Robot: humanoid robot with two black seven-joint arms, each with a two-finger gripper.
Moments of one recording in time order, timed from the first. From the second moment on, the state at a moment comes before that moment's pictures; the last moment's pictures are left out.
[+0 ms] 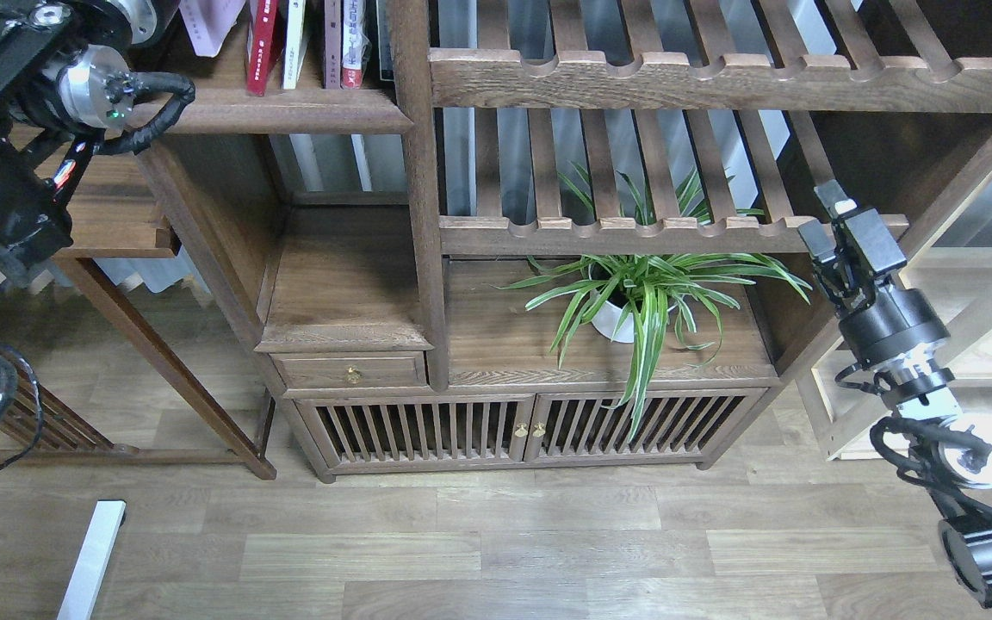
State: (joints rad) left arm -1.20 0.28 -0.80 -0.72 0.58 0.21 0.06; right arm 0.16 -0.46 1.28 1.13 0.36 0.58 -0.08
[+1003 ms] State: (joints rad) left arm -1.28 0.24 -0.79 -0.72 0.58 0.22 0.06; right arm 0.17 -0.47 1.29 1.13 0.36 0.58 -0.08
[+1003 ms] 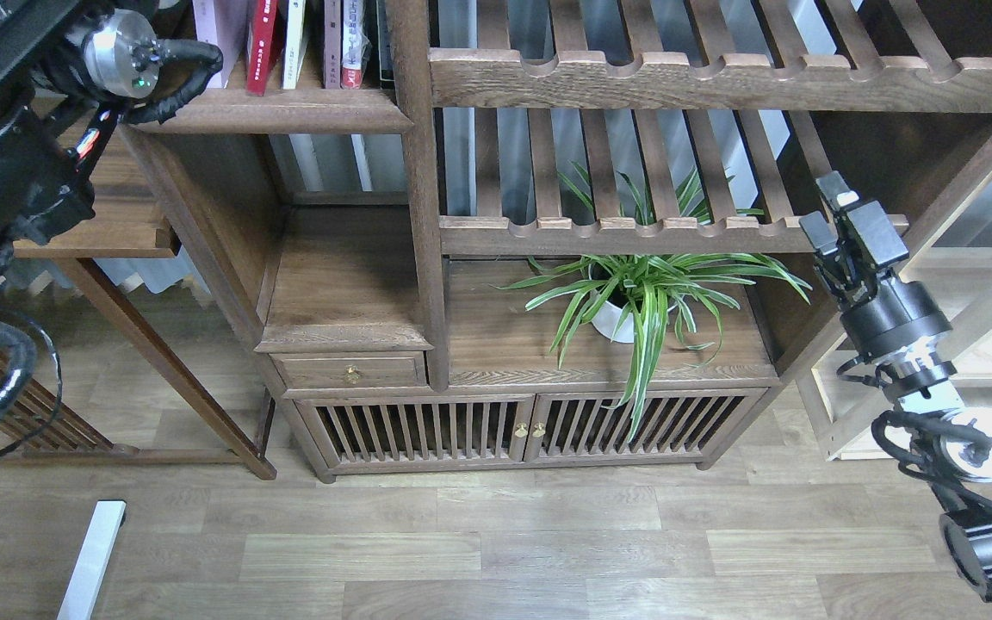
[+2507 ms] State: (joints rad) left arm -1.27 0.33 -1.07 -1.05 0.28 0.03 0.01; right arm 0.27 -0.43 1.44 1.15 0.35 0.58 -0.07
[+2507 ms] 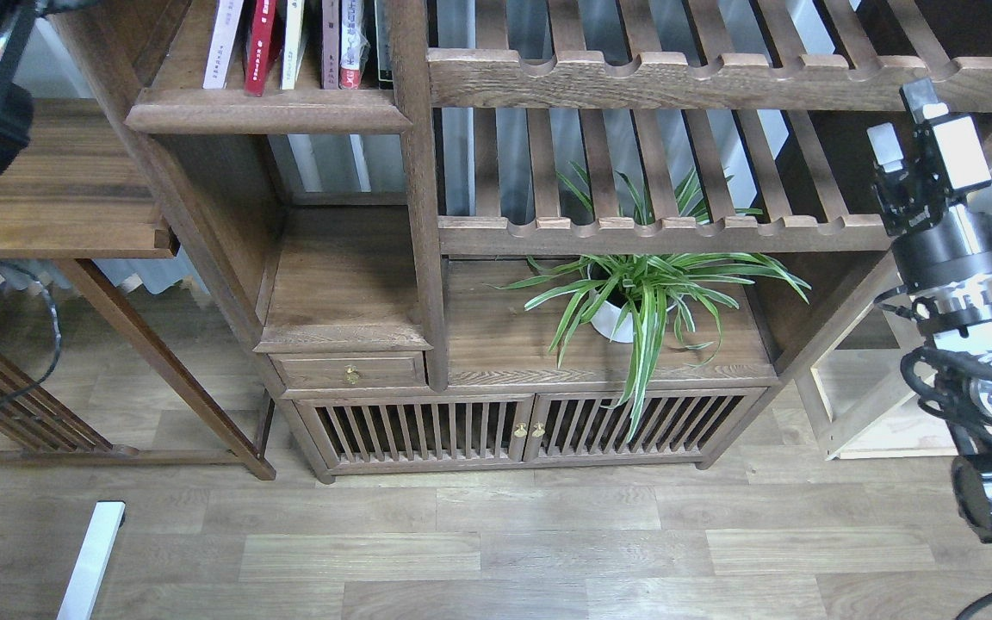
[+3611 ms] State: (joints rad) left arm -1.05 0.16 -1.07 -1.07 0.04 -0.49 0.00; right arm 0.42 -0.20 1.44 1.24 0.34 0.41 -0.07
